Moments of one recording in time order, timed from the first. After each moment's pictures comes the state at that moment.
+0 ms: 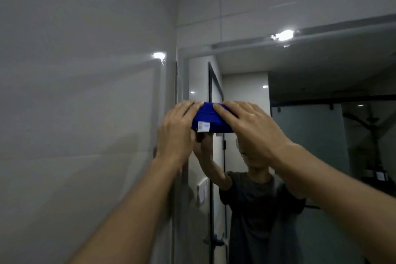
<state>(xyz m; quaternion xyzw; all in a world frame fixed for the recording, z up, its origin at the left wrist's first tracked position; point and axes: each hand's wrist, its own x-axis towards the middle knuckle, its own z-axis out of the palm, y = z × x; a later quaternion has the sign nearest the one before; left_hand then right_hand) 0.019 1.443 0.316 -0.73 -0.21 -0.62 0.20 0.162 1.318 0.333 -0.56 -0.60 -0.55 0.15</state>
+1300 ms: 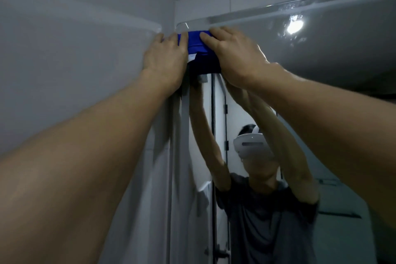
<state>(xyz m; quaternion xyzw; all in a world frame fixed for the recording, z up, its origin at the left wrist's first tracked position) 0.019 1.502 0.448 -0.67 -0.36 -0.46 0.45 0.161 1.414 0.454 -0.53 -0.55 -0.61 0.20</state>
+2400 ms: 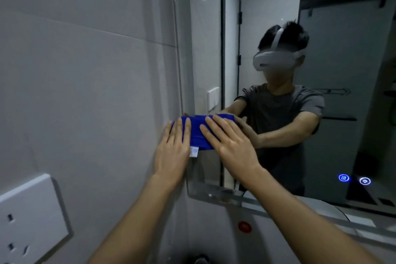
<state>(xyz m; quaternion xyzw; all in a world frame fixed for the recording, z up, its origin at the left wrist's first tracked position) -0.001 1.471 0.038 -0.78 -0.39 -0.33 0.35 0.170 1.391 0.051 -0.52 -0.66 -0.50 0.18</state>
